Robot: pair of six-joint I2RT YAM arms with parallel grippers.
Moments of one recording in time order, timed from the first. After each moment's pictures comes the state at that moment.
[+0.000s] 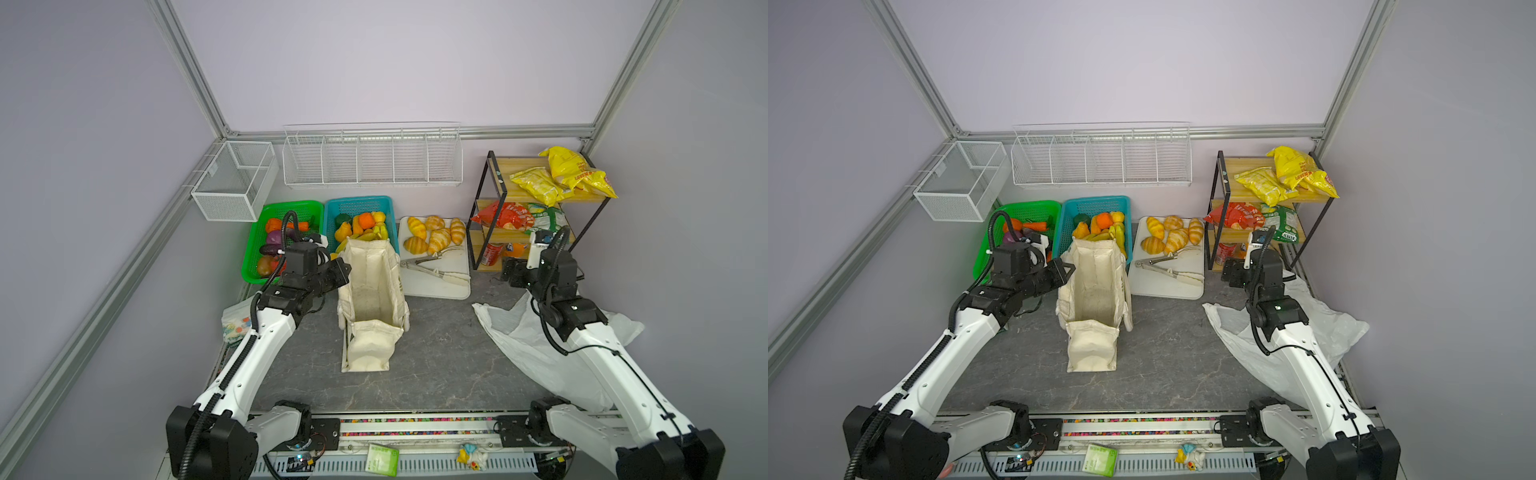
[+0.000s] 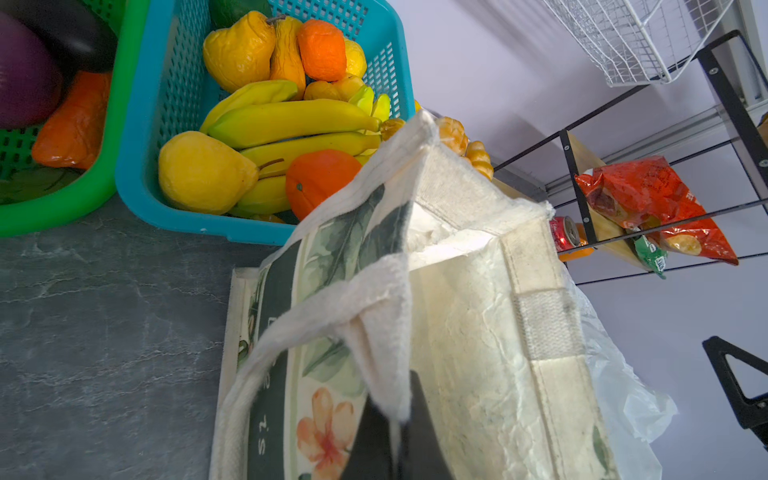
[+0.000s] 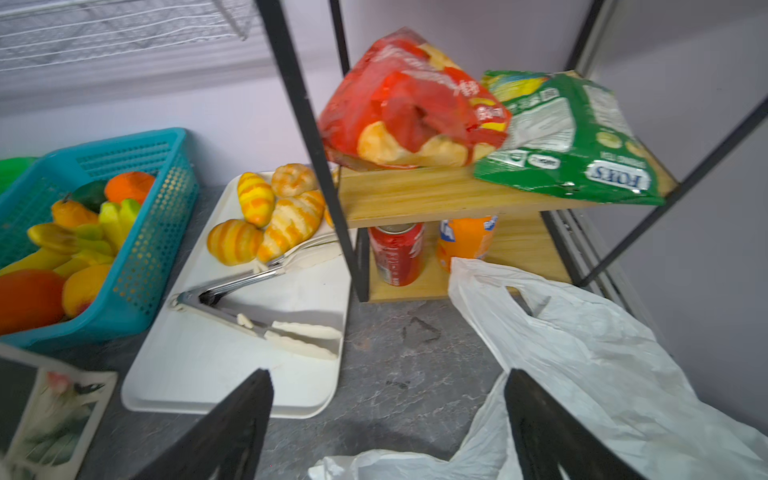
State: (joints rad) left arm -0.26 1.17 1.01 -0.41 0.26 -0.58; right arm 0.16 1.04 0.91 -0.32 0.17 0.20
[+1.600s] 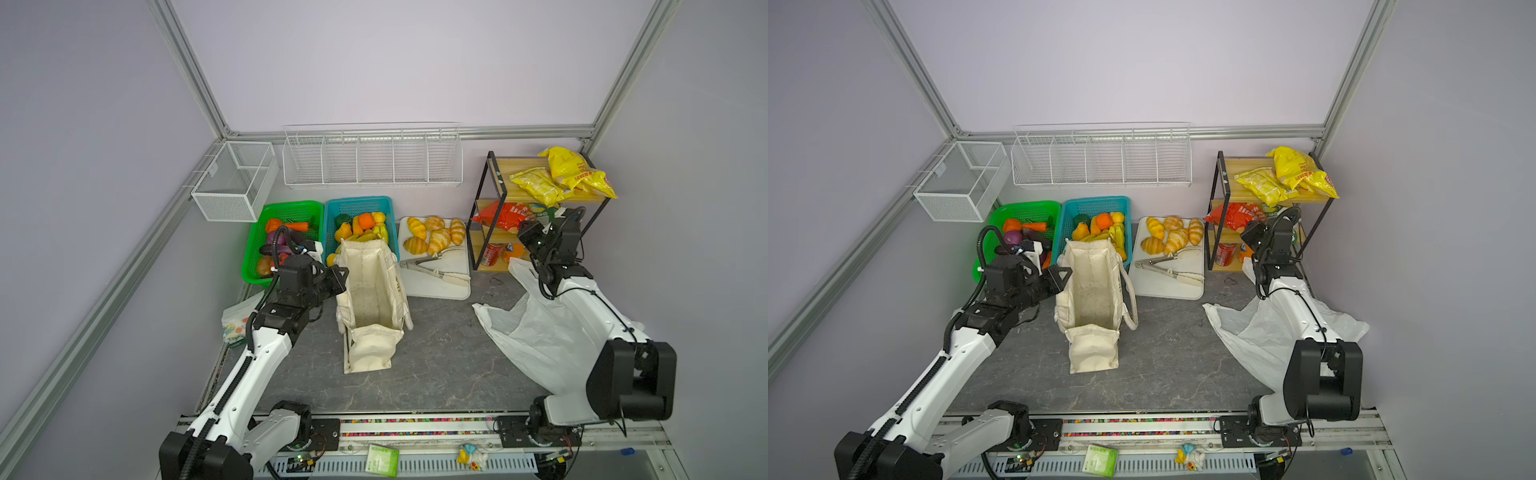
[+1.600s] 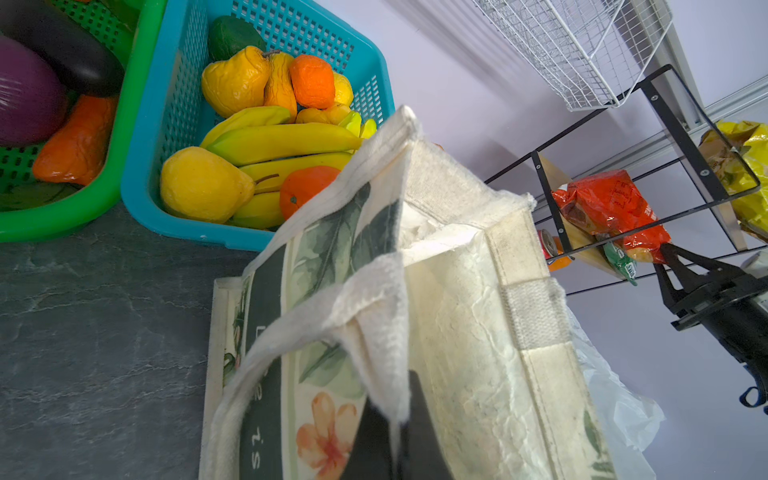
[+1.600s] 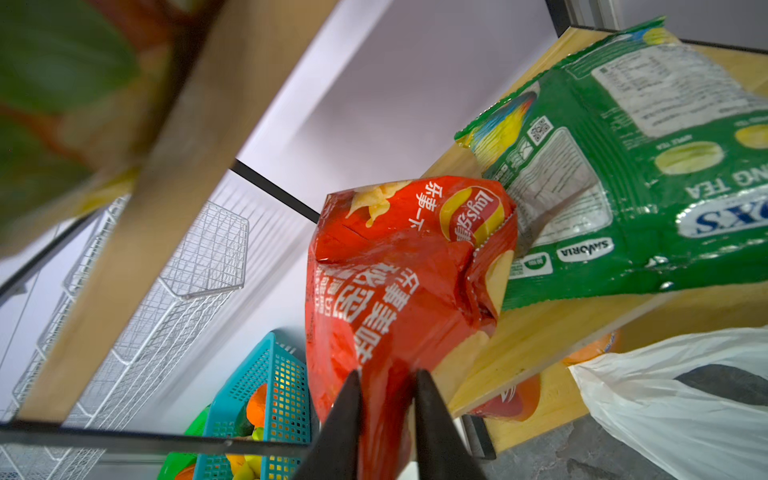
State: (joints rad) left arm -0.26 1.05 0.88 -0.29 0.27 -0.60; right arm -0.02 1.43 1.07 0.09 -0.05 0.80
